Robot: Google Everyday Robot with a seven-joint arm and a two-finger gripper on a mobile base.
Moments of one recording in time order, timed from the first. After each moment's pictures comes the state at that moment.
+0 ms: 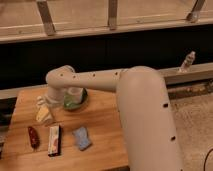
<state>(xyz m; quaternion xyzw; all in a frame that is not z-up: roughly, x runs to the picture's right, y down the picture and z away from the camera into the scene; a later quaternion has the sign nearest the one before) -0.297 0.131 0.754 -0.46 -0.08 0.33 0.82</state>
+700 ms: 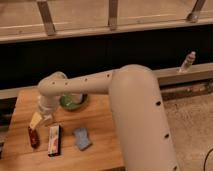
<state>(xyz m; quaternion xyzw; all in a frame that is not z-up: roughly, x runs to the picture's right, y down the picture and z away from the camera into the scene) -0.326 0.163 0.747 -0.45 -0.07 0.34 0.82</state>
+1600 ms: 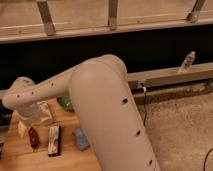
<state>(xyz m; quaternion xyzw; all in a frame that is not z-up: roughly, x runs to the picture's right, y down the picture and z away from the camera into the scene) -0.355 0.189 0.733 -0.37 0.04 0.32 0.87</state>
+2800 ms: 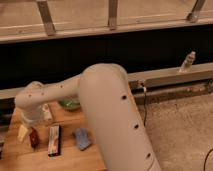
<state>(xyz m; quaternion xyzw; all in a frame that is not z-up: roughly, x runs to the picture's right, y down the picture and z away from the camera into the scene) -0.385 0.225 0.742 -0.44 0.00 0.30 0.85</state>
